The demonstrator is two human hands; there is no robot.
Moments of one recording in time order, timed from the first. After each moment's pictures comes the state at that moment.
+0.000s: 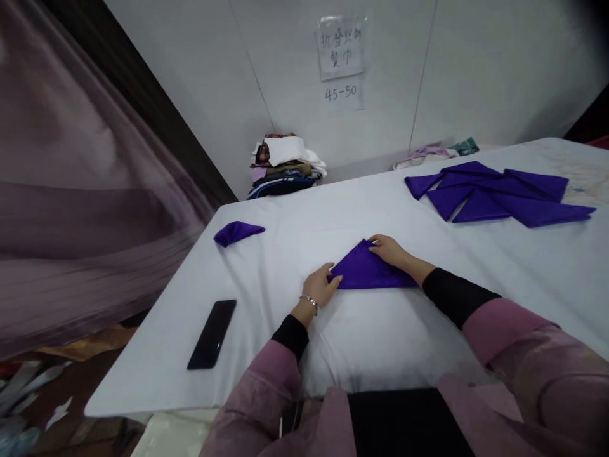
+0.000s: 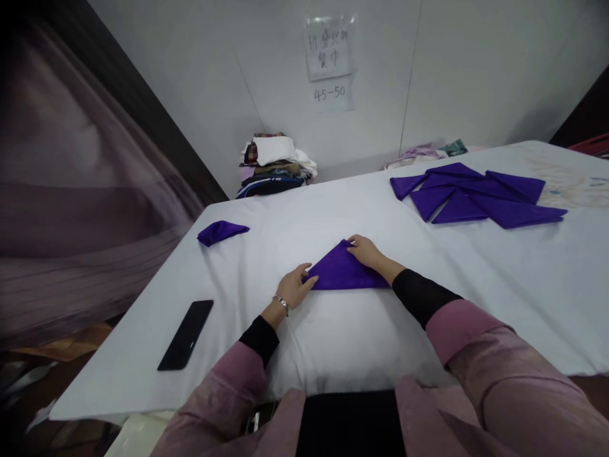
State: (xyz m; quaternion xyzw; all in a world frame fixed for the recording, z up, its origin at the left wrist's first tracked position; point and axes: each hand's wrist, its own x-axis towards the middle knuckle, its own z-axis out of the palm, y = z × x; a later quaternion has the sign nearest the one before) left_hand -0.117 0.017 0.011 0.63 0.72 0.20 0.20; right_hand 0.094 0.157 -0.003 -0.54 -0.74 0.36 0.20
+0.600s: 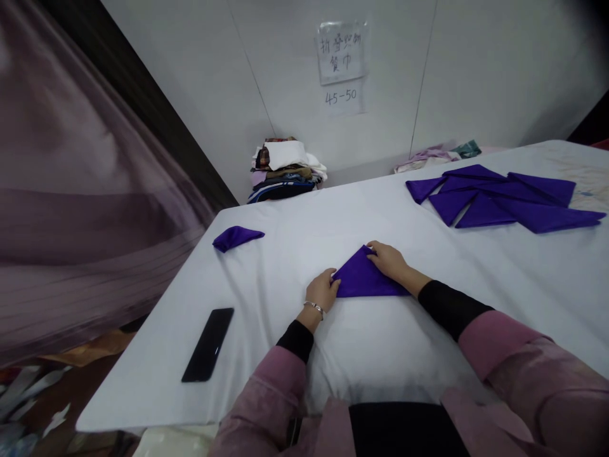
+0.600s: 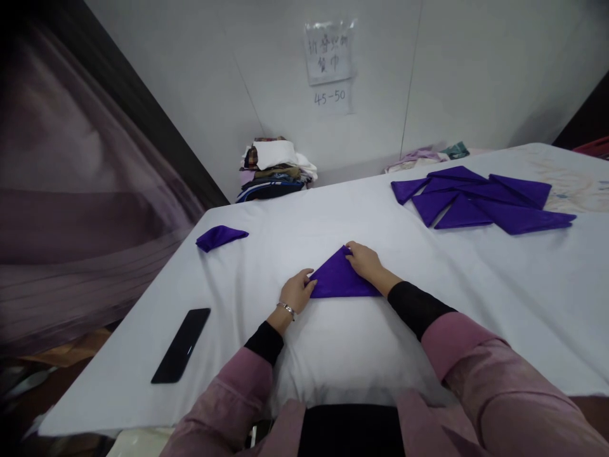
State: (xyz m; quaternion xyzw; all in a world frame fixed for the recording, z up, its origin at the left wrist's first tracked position) left_hand -0.109 0.028 0.005 0.62 0.74 0.19 0.17; right_hand 0.089 0.150 -0.006 -0.52 -0.81 0.21 0.18
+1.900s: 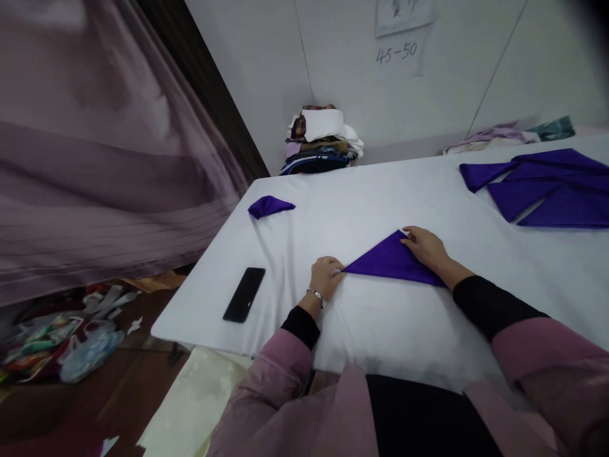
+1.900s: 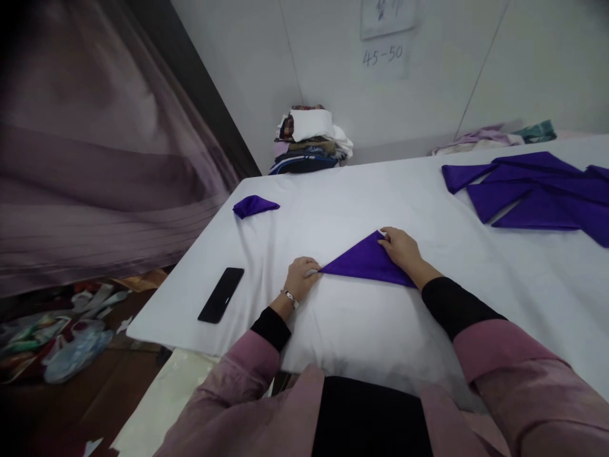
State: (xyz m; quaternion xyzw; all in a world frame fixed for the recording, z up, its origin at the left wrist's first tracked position) left_hand -0.152 -0.018 -0.007 0.61 0.74 0.27 0.14; right_hand 0.097 0.160 -0.022 -0.49 -0.82 0.17 0.22
